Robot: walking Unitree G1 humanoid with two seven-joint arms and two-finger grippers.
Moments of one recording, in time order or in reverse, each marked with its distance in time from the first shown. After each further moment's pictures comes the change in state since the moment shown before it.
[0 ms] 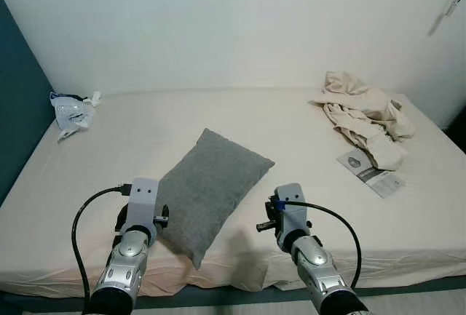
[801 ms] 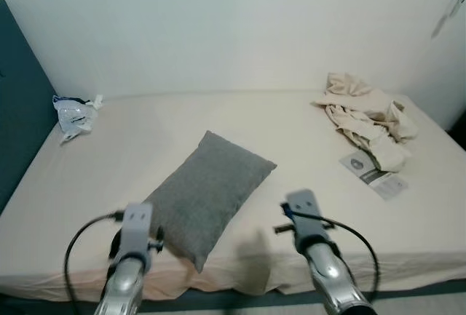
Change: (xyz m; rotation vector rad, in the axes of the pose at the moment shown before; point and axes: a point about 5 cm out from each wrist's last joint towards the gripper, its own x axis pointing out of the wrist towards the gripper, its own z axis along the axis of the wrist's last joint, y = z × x) left arm -0.031 0.008 -0.053 -0.051 0.059 0.052; right arm -0.026 -0.038 -0.008 -0.210 -0.057 -0.277
